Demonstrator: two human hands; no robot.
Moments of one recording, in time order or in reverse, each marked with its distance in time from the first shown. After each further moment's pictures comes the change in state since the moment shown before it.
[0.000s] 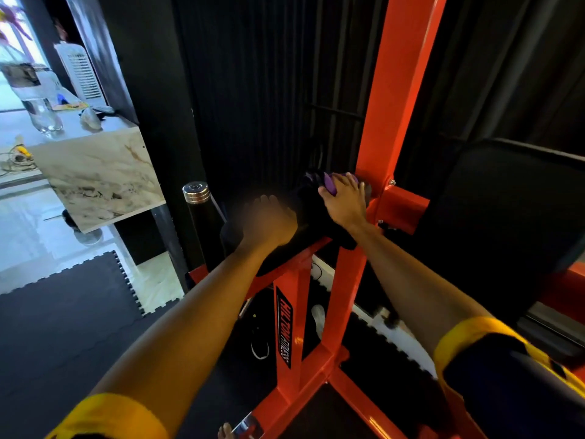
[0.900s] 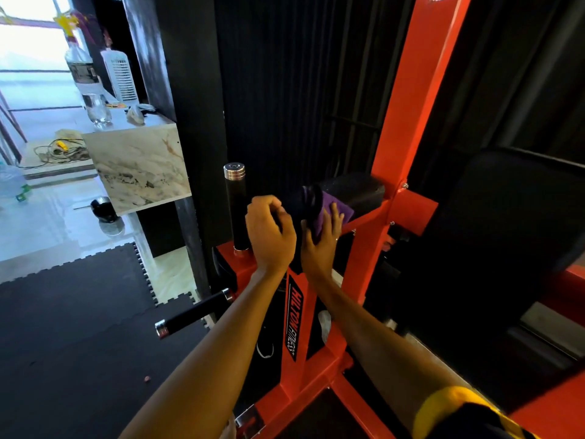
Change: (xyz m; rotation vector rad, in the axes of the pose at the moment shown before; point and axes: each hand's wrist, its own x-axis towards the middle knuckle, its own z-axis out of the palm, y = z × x) left_hand -0.098 -0.023 0.020 -0.776 1.032 0.246; right_hand -0.156 -0.070 0.064 0.708 0.224 -0.016
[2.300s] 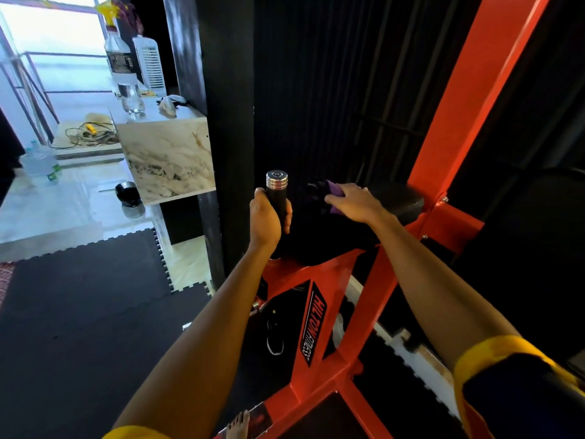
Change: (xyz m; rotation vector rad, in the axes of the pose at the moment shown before) left_hand 0.070 -0.032 -0.043 -0.508 -0.299 -0.622; right_hand 0.139 -0.066 0.001 -0.787 -0.641 0.056
